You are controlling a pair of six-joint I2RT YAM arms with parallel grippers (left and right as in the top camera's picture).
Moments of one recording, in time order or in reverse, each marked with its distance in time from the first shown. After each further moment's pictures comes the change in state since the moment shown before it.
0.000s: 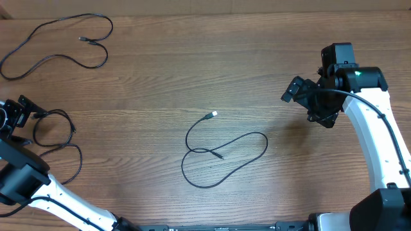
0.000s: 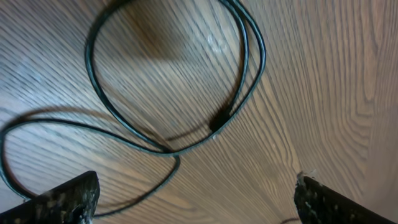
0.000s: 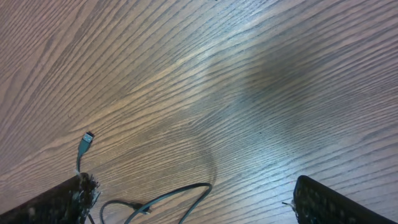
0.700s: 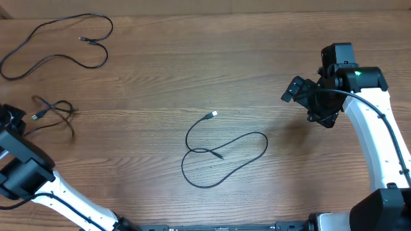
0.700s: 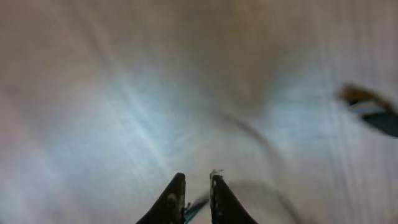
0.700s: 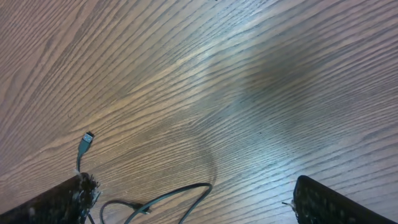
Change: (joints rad) left arm -0.060 -0.002 -0.088 0.230 -0.558 -0.303; right arm 0.000 0.000 0.000 0.000 0.000 0.000
